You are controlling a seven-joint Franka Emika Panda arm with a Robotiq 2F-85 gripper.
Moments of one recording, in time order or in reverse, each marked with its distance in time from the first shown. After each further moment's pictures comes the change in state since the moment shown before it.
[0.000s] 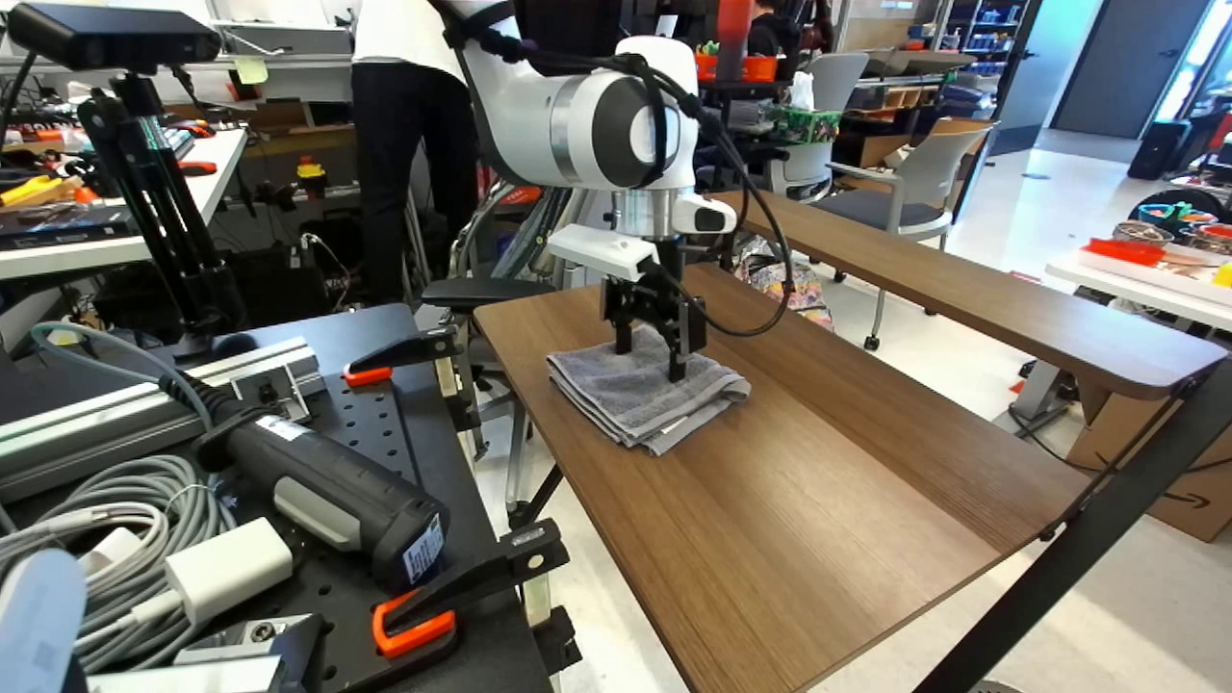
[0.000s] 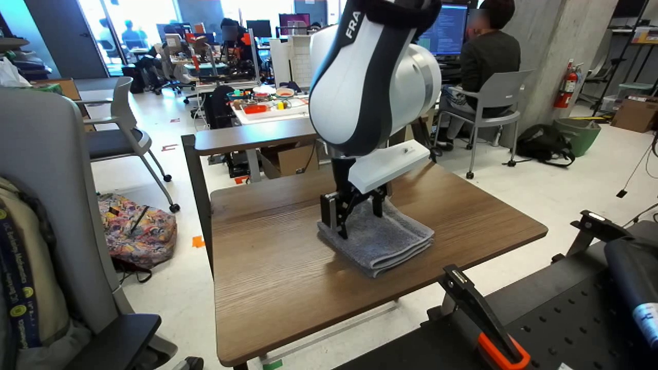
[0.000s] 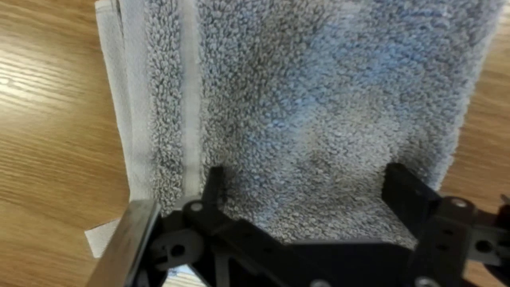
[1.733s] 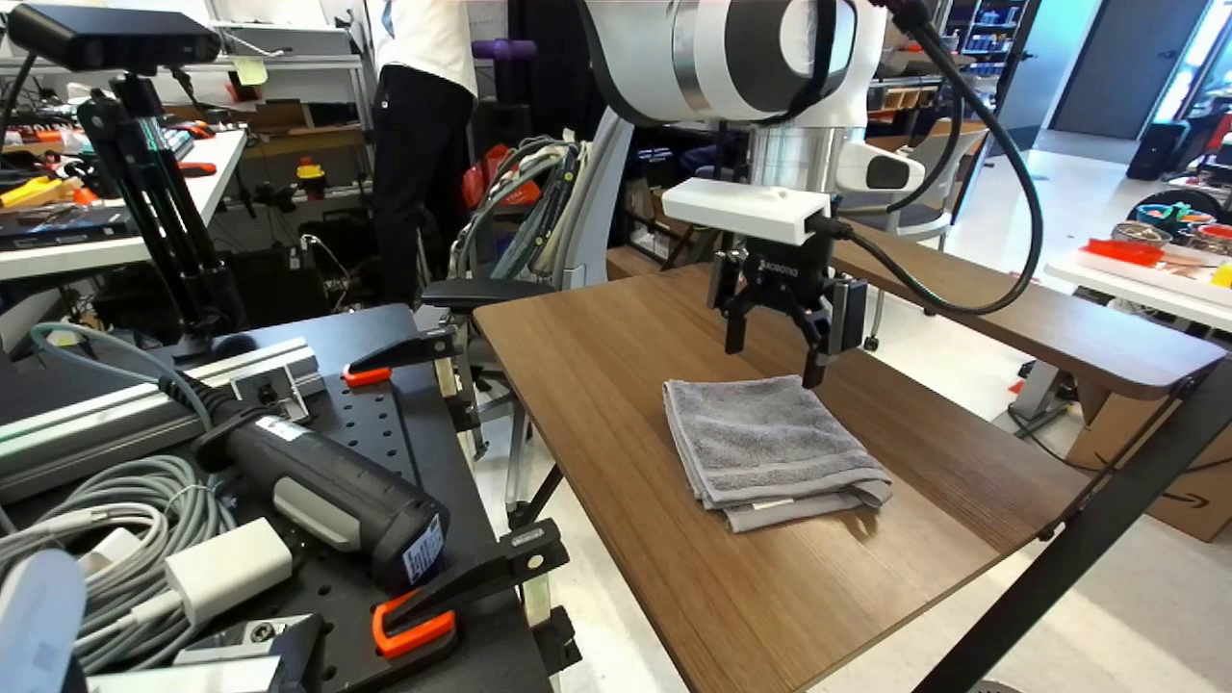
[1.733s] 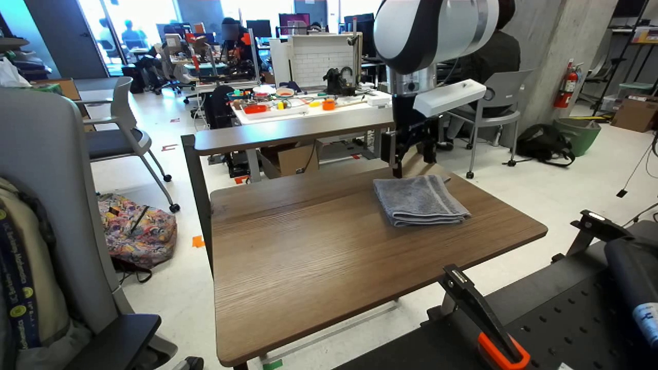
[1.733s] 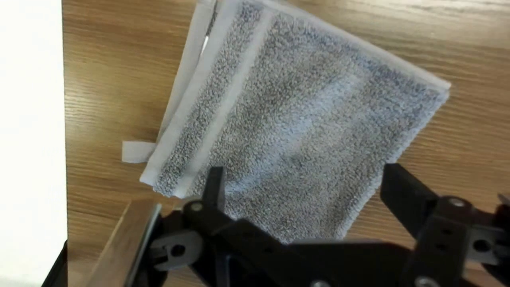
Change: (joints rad) arm -0.214 -0.109 -0.021 0.054 0.054 -0.166 -0.213
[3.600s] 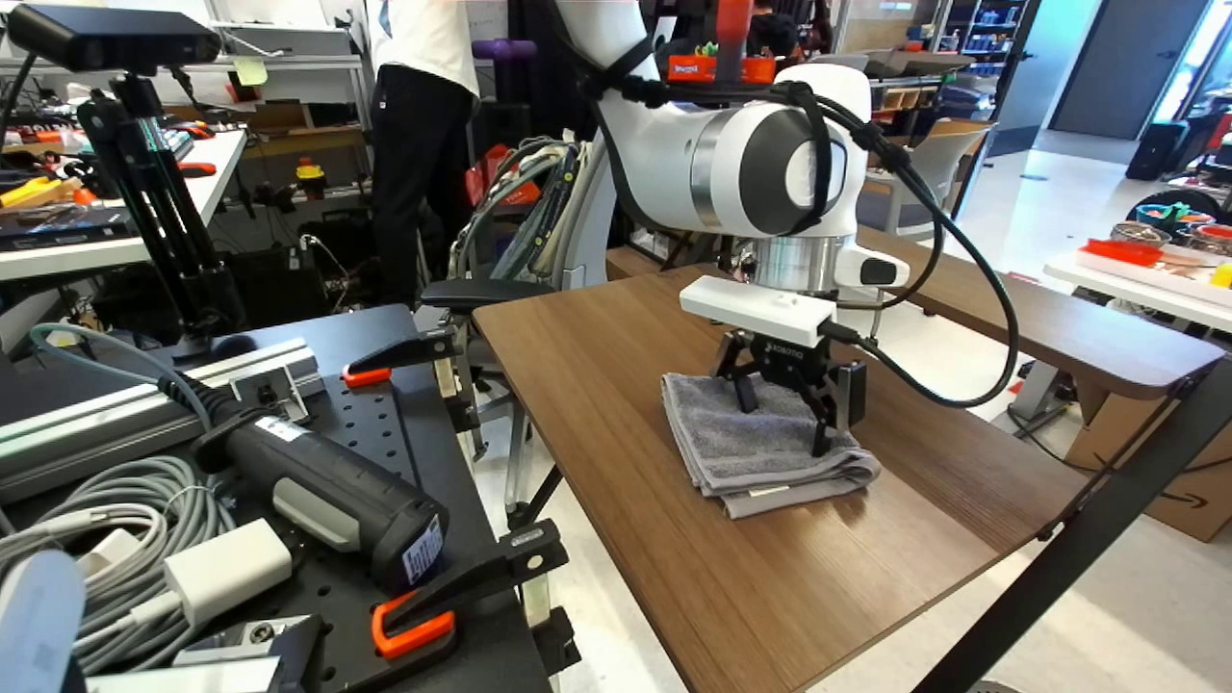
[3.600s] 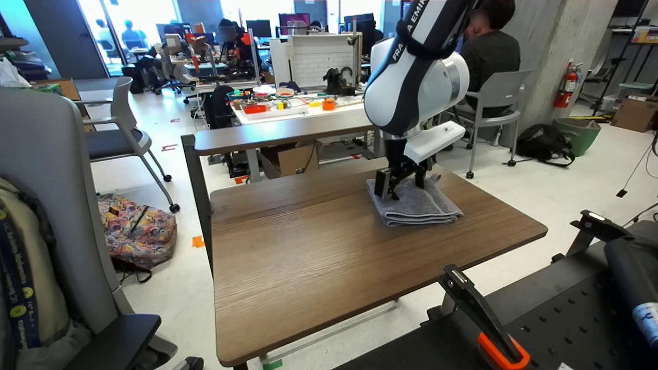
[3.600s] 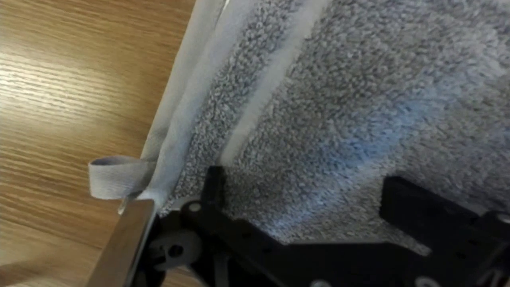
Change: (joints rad) arm 0.047 0.267 -0.056 0.227 -0.026 0.032 -0.018
